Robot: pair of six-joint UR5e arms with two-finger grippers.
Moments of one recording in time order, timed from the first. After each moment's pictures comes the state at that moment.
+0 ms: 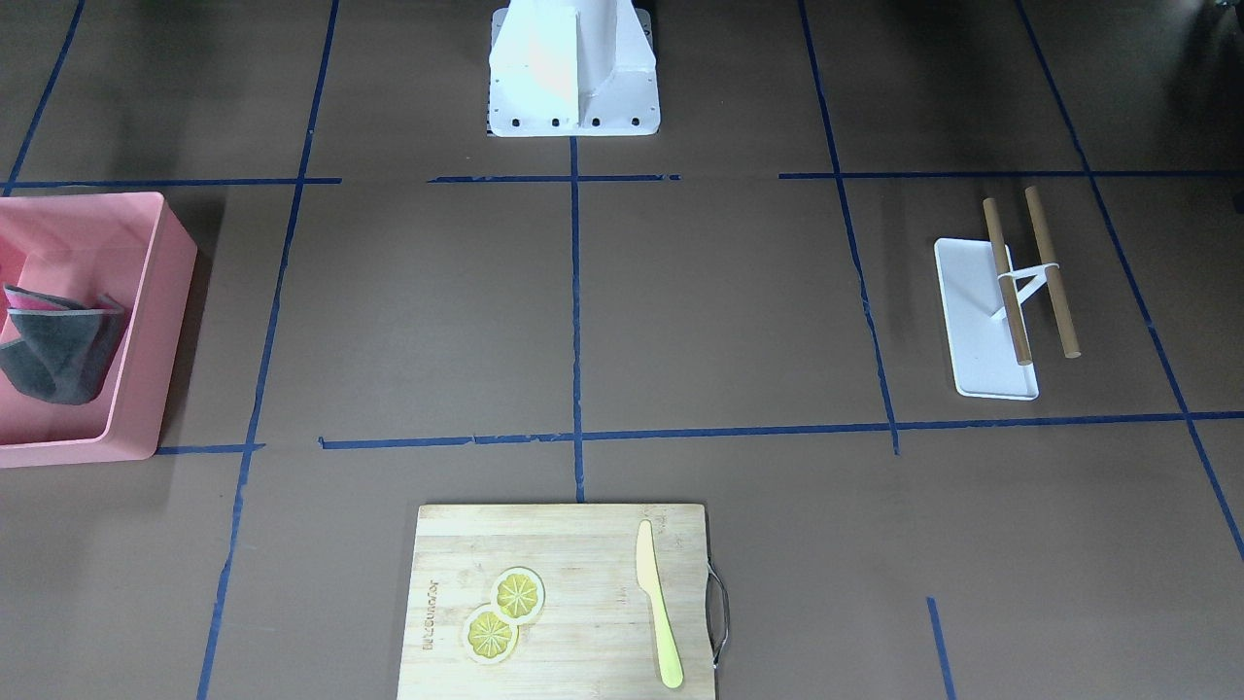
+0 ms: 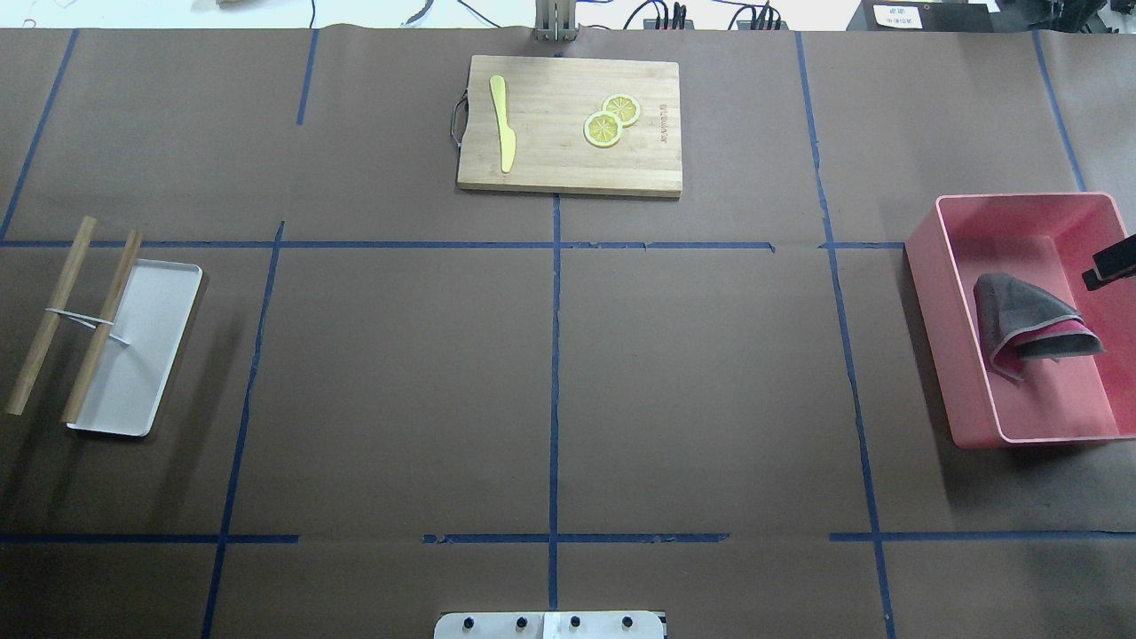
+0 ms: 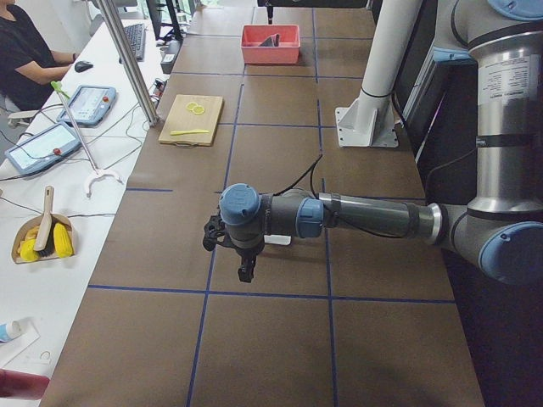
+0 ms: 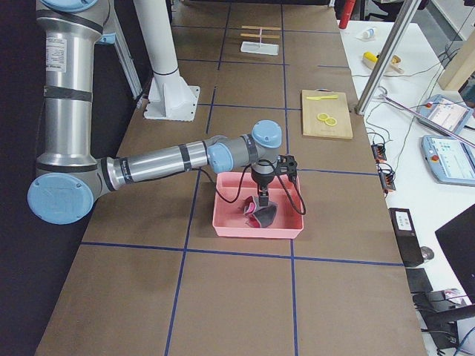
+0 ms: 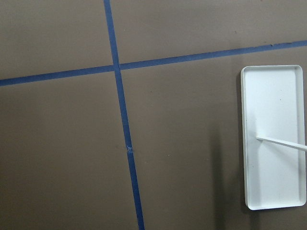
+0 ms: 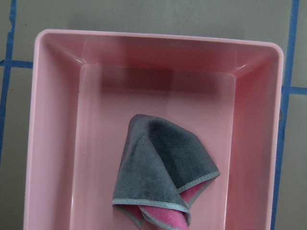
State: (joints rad) left arm -1.53 -1.46 -1.77 -1.51 -2.43 0.09; right arm 1.29 -1.66 1.88 -1.50 2.30 0.31
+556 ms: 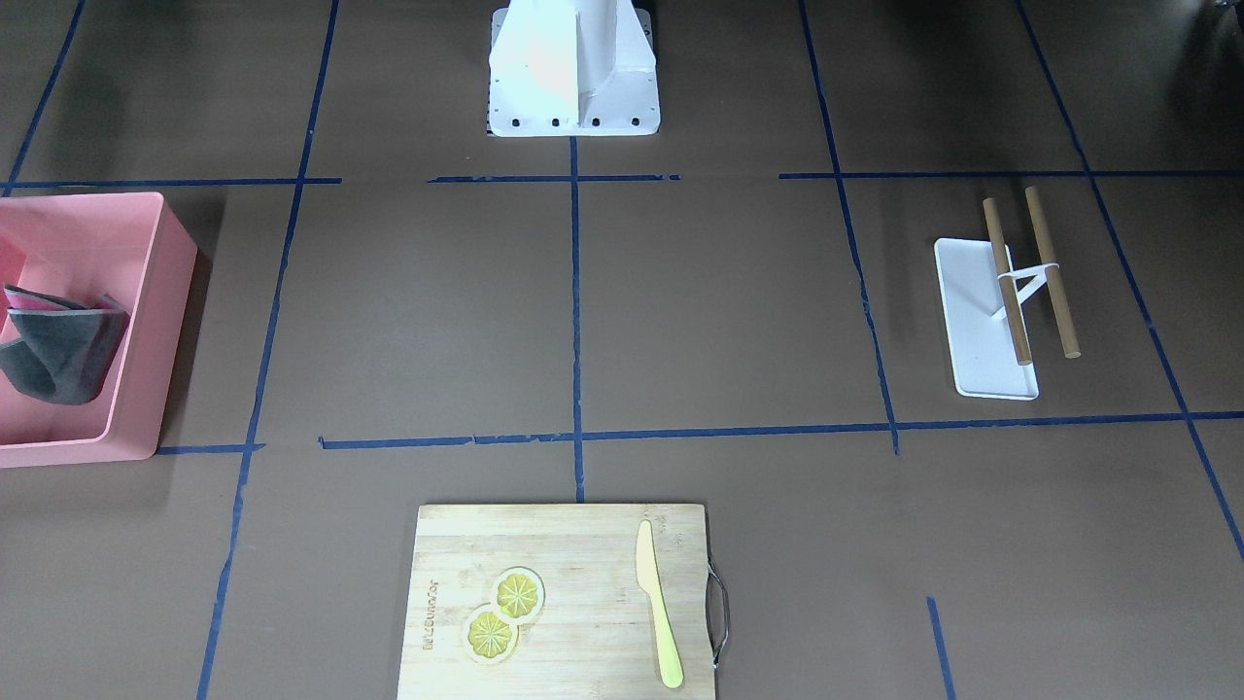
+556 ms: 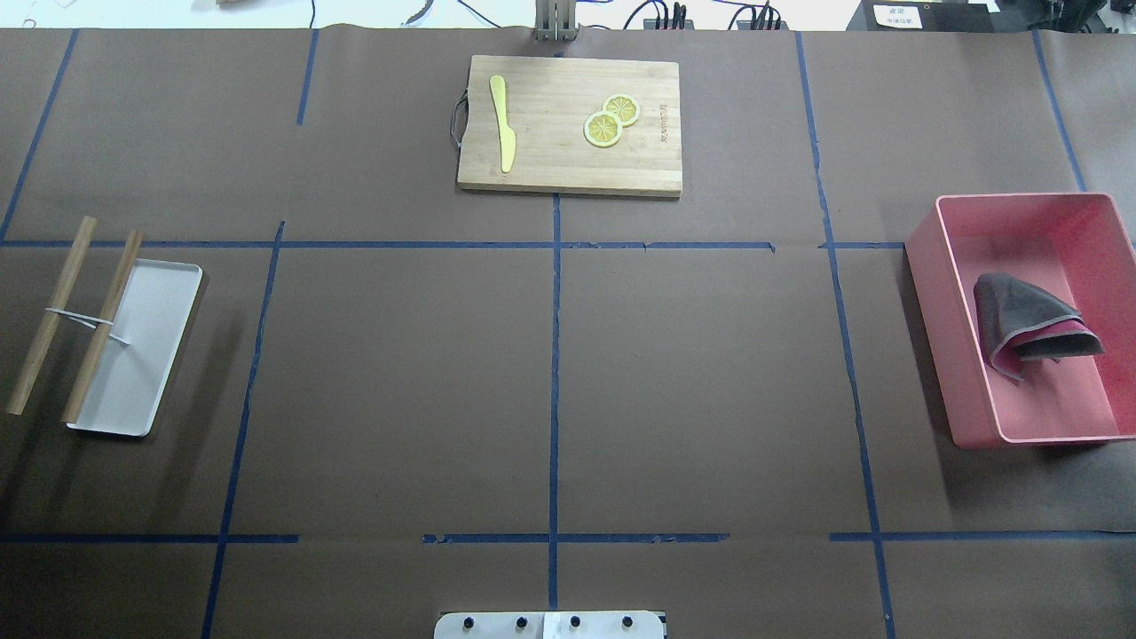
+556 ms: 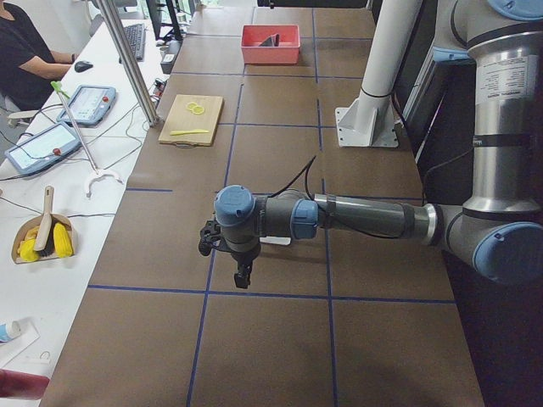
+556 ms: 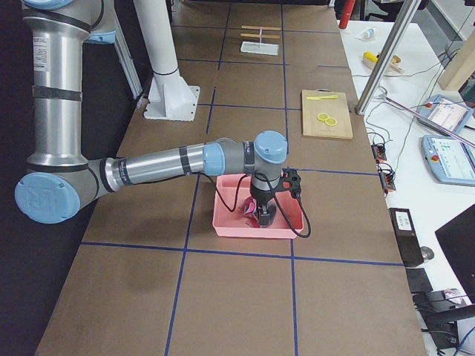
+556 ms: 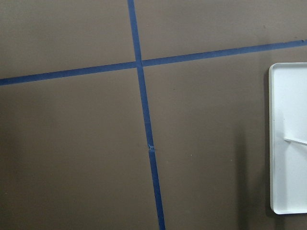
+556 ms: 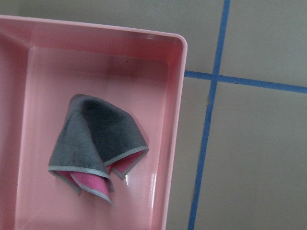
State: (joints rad) left arm -1.53 -1.49 -1.74 -1.50 -2.39 0.09; right arm 1.47 -1.64 1.85 -1.73 2.31 -0.02
